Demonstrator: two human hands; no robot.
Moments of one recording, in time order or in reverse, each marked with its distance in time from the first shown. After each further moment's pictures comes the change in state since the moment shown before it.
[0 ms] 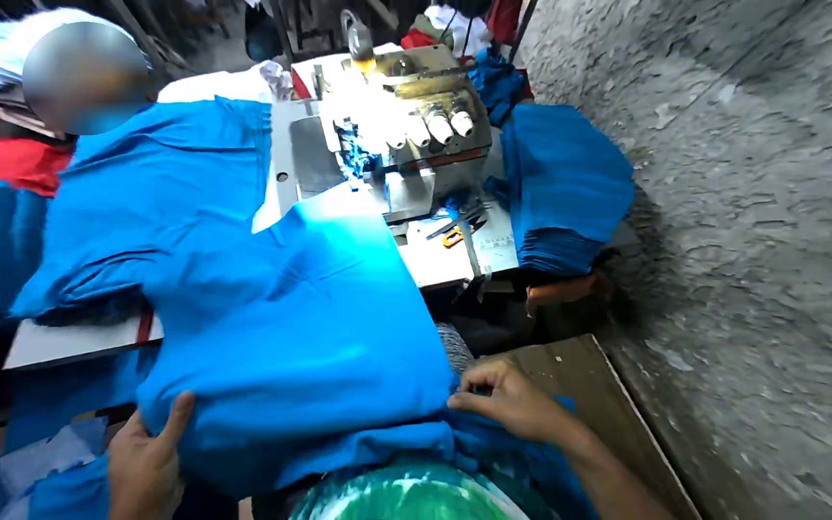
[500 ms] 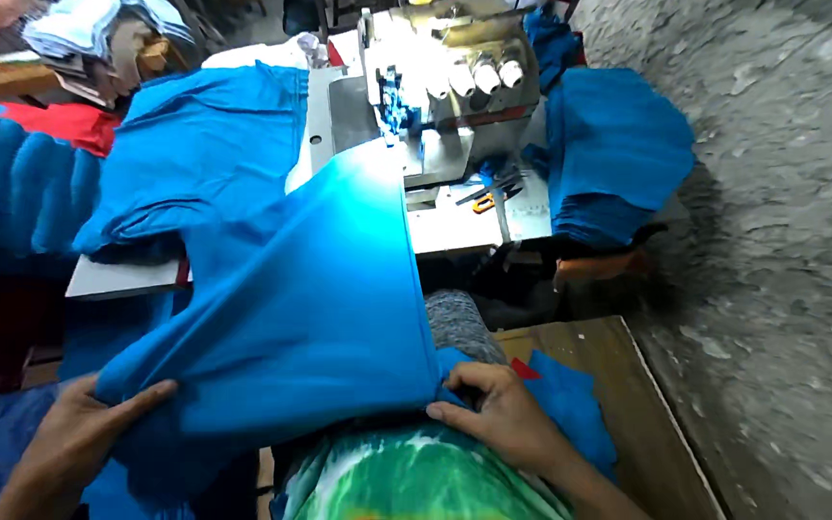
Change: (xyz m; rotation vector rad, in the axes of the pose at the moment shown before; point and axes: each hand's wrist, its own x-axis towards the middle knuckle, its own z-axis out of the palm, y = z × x) left_hand 0.009 0.002 -0.103 0.117 -0.318 0.022; right_hand -0.028 -0.019 0.082 0.049 0.177 -0.214
